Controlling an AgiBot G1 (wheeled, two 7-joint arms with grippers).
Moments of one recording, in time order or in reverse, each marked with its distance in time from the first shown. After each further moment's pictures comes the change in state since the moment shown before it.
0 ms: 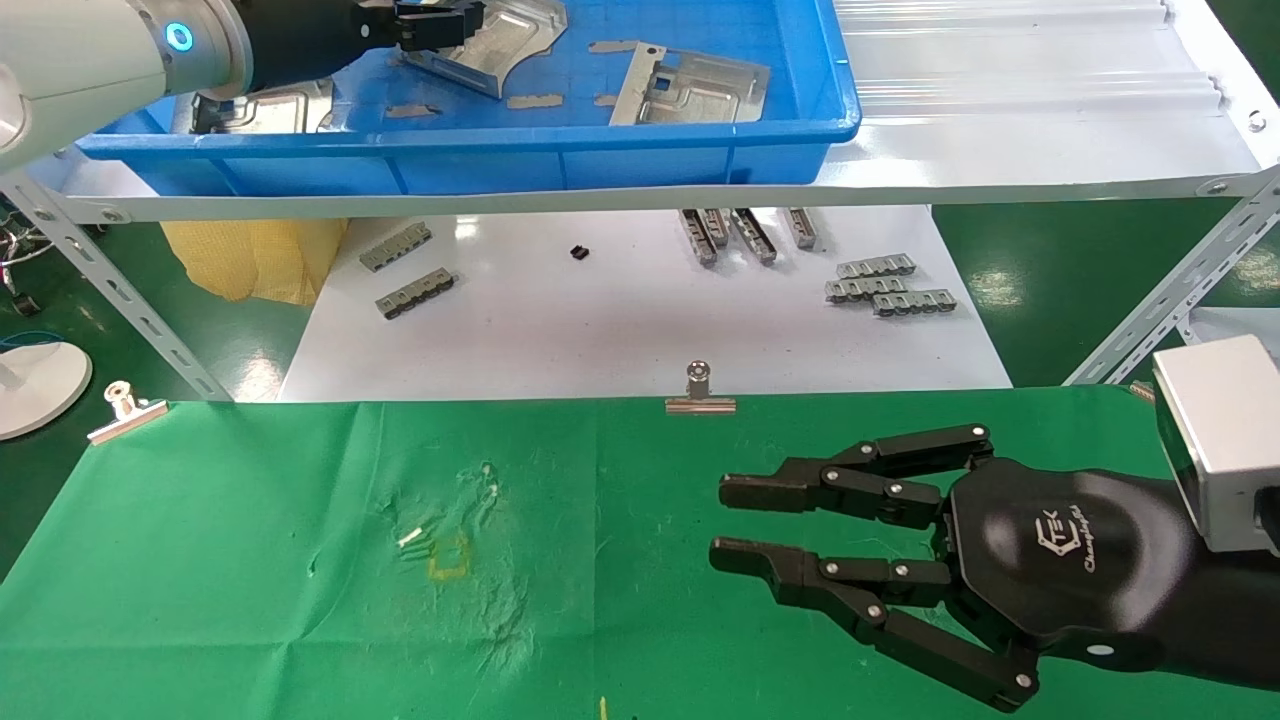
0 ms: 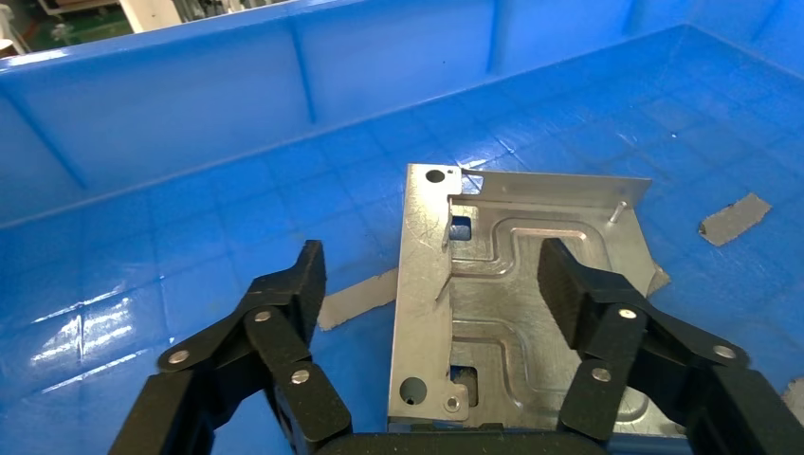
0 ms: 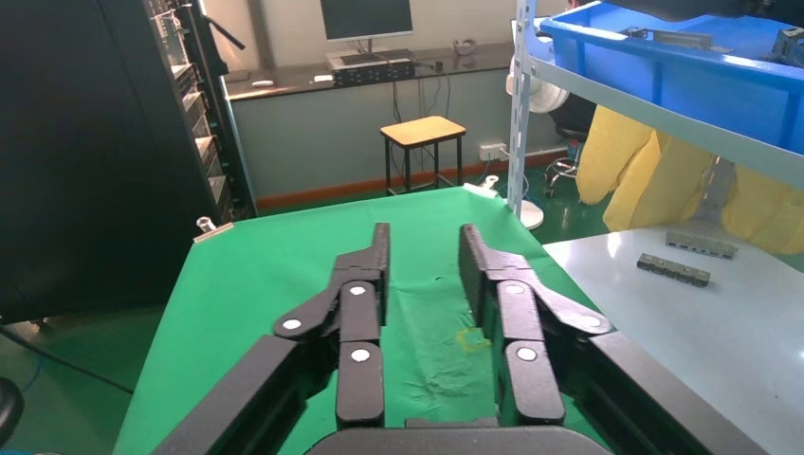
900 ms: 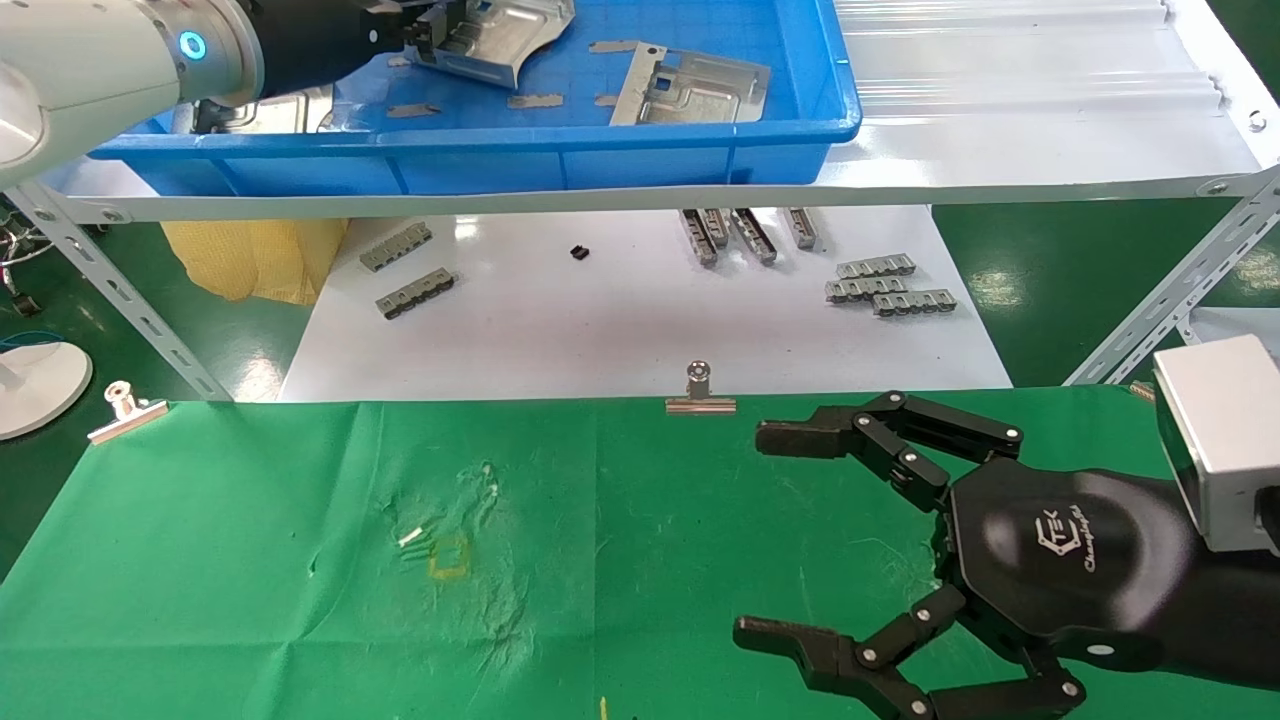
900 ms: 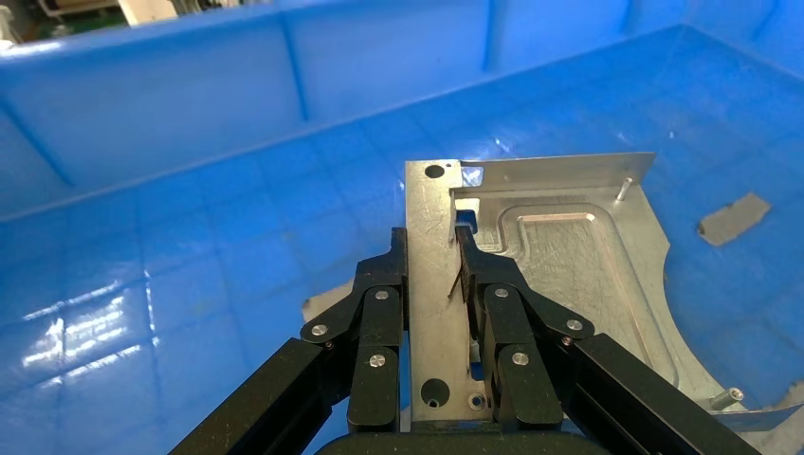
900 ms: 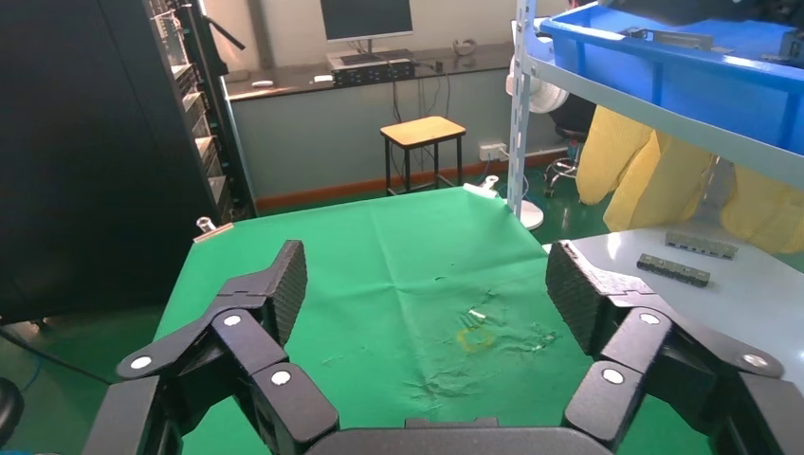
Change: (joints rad) left arm 0.007 -0.005 -0.013 -0.025 -0.020 -0.006 0.000; right arm 0.000 0.000 0.000 0.000 0.000 0.000 0.000
